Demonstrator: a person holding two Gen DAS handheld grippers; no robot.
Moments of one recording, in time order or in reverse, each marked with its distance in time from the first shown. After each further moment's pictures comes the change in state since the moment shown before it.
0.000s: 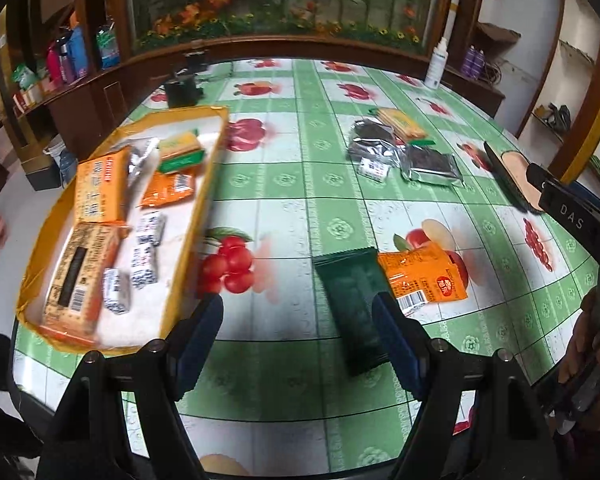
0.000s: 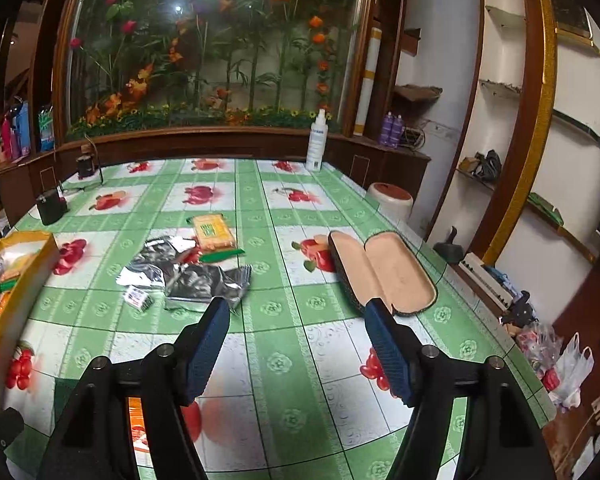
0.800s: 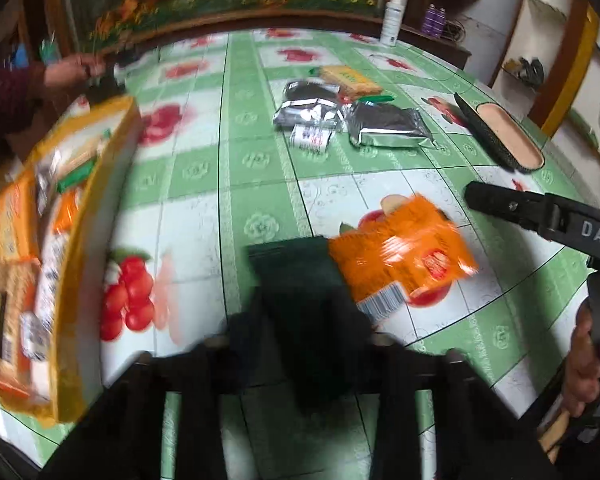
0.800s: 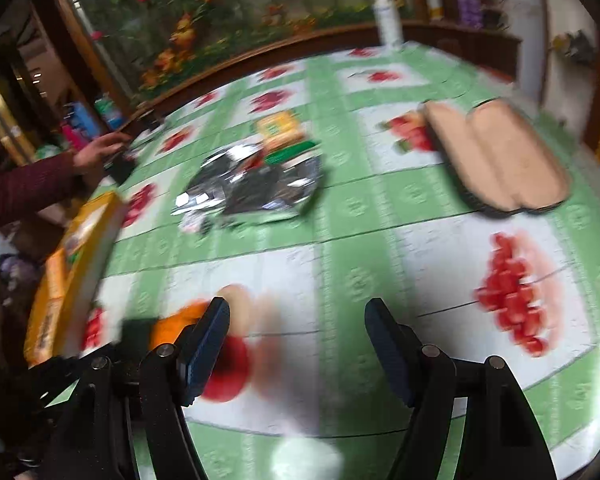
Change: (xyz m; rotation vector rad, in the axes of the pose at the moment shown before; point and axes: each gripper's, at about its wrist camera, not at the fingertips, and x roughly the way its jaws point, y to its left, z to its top) left arm 0.057 -0.049 0.012 0.151 0.079 -0.084; right arm 0.073 -0.019 -0.030 0.147 0.372 0.521
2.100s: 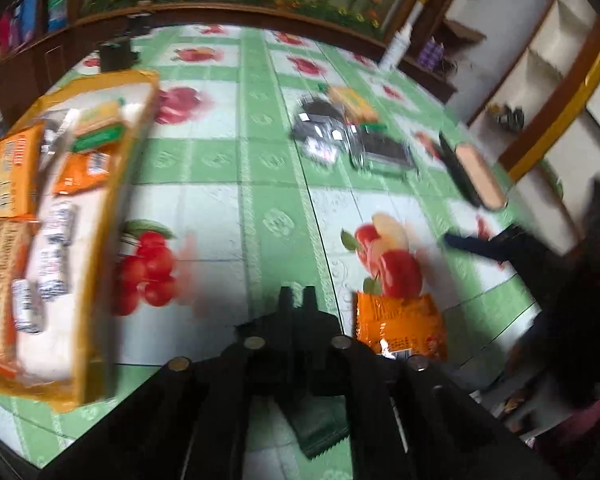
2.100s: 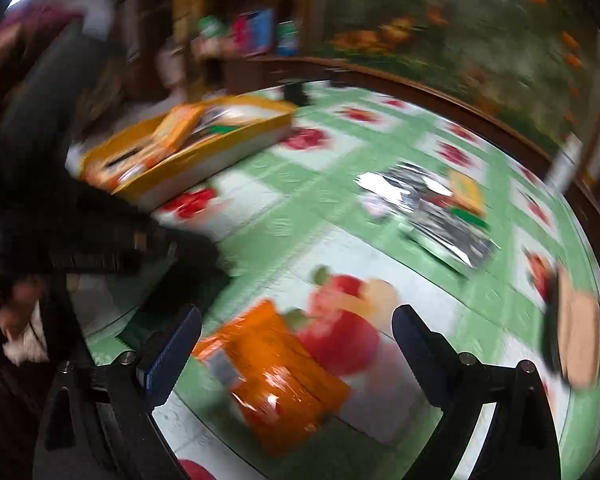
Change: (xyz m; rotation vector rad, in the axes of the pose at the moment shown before) left arm -0.034 0.058 -0.007 -0.184 -0.012 -0.205; right arm -0.005 0.109 -0.055 -0.788 0.000 0.152
